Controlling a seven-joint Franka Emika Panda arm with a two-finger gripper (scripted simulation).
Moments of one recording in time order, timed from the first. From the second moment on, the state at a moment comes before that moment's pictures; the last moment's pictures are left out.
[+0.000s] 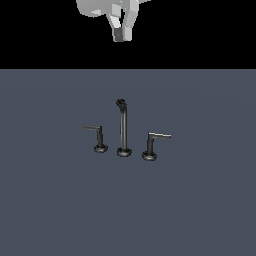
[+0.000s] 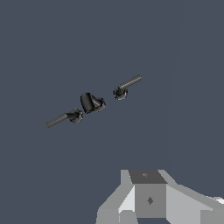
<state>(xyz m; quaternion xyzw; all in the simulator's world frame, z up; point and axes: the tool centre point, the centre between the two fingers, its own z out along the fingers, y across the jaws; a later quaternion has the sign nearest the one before) -0.137 0.010 0.344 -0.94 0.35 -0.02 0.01</state>
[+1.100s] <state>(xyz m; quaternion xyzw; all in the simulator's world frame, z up) -0.050 -0.042 0.209 -0.80 0.60 -0.01 0.00</state>
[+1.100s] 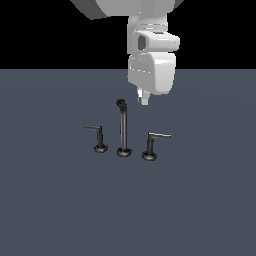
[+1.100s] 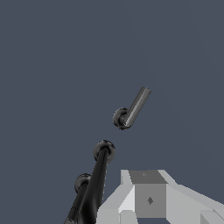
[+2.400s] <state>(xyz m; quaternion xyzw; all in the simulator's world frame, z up) -0.010 -0.121 0.096 -0.63 0.78 0.00 0.00</state>
